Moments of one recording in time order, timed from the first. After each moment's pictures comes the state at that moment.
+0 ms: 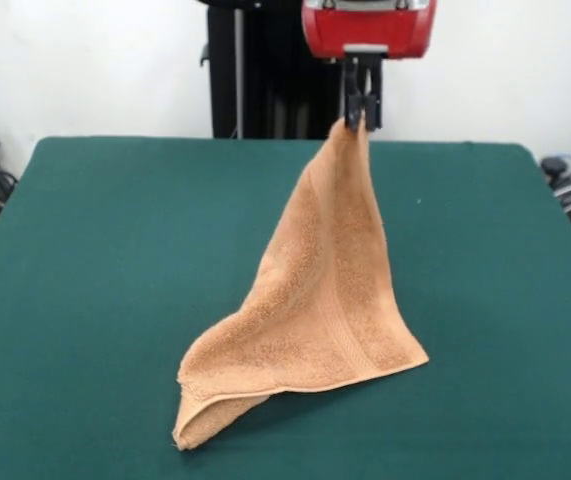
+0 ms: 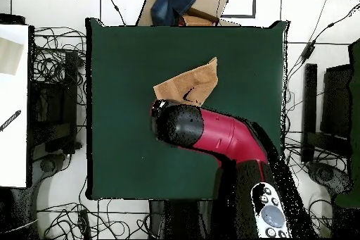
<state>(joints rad) -0.33 -0.91 0.15 1.88 0.07 0.52 1.68</state>
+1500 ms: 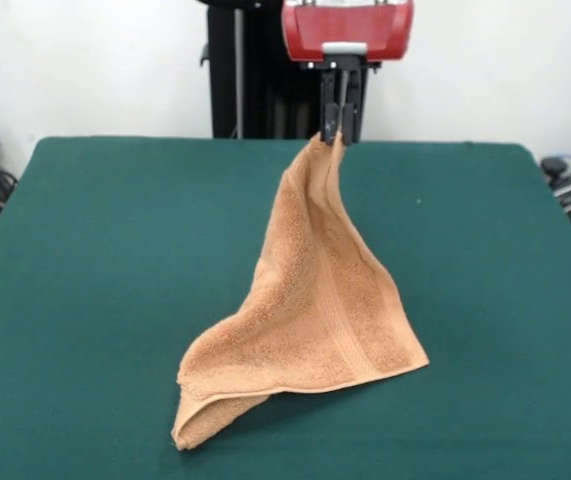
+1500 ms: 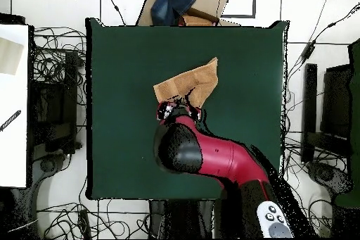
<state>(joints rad) -0.44 -0.98 0.24 2.06 -0.01 0.12 1.68</state>
